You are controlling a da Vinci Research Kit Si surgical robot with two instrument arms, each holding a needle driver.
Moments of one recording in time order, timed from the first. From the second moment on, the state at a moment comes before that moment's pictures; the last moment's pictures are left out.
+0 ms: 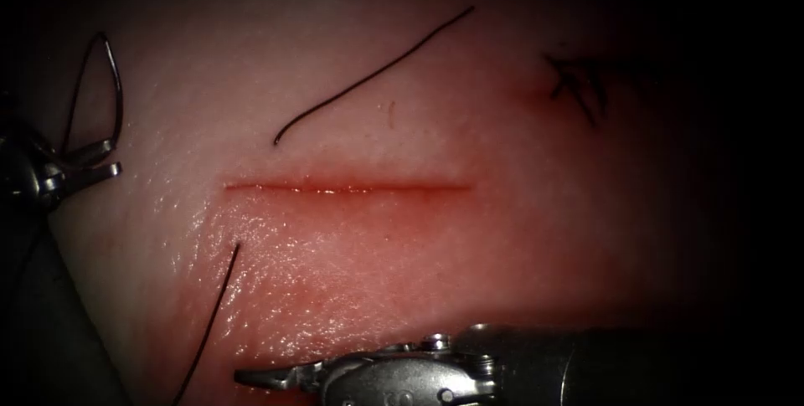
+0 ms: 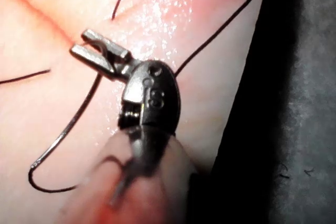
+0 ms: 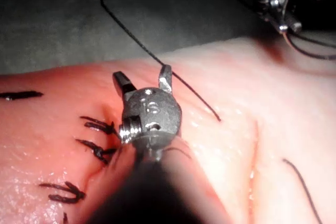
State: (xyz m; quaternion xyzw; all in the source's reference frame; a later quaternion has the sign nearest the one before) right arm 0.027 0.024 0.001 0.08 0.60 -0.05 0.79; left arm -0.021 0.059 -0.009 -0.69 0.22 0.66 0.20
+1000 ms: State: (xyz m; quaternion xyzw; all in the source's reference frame) right arm 0.035 0.030 0.016 0.06 0.60 -0.06 0.80; left arm -0.022 0.059 -0.009 -0.68 0.22 0.67 0.20
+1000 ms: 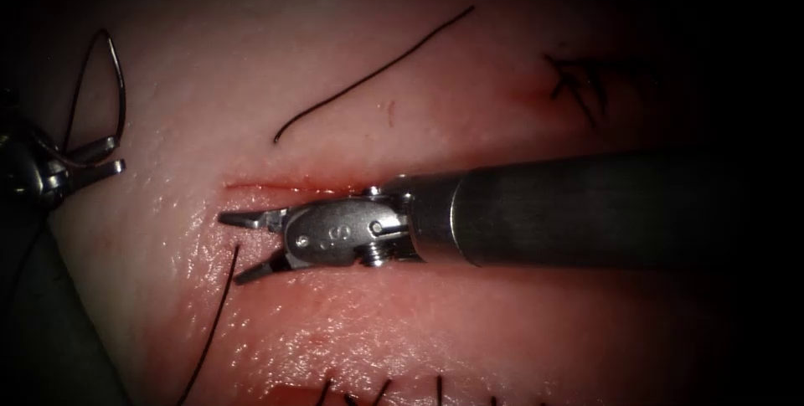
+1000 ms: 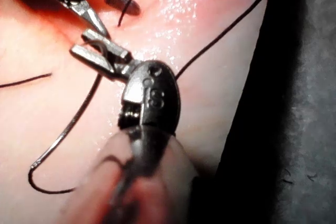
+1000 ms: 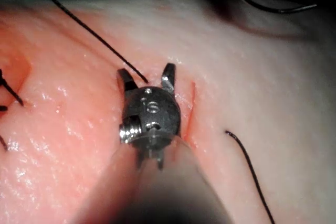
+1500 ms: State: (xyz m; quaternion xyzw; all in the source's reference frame) right arm 0.034 0.029 0.015 0.09 0.59 -0.06 0.80; left arm -0.022 0.059 -0.009 -0.68 0.22 0.67 0.20
